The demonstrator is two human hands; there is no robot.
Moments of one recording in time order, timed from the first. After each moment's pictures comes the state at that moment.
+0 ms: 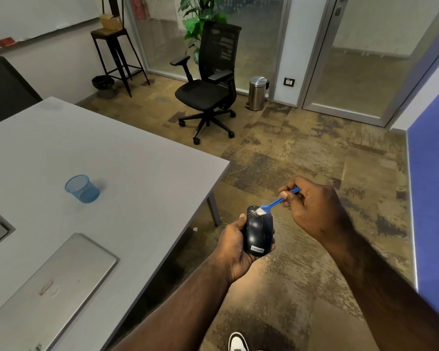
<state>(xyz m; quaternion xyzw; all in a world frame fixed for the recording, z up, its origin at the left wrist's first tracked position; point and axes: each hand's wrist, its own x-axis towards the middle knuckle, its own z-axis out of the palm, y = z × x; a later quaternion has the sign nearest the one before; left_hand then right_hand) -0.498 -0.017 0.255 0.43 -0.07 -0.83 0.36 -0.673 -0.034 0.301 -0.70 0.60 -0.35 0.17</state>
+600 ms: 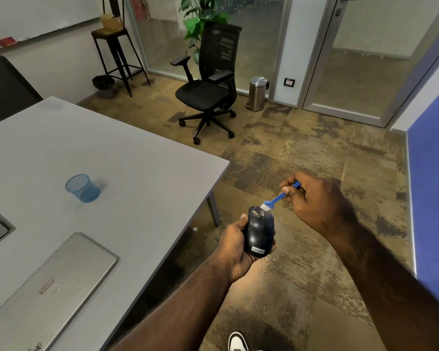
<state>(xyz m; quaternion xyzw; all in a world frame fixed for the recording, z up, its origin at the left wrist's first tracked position) -0.498 -0.015 0.258 0.44 -0.08 -0.82 0.35 -0.676 -0.038 0.317 -0.71 0.61 -0.31 0.15</state>
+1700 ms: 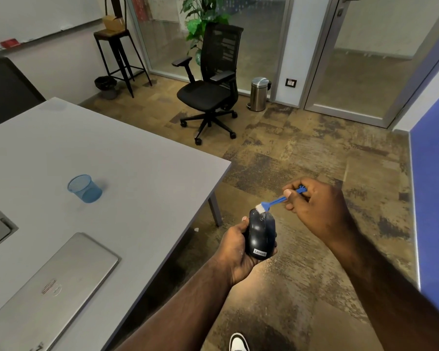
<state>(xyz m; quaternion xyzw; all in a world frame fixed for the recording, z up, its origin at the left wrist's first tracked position) -0.497 -0.011 0.263 0.44 -0.08 -0.83 0.34 -0.670 -0.034 0.308 -0.63 0.64 -0.38 0.22</state>
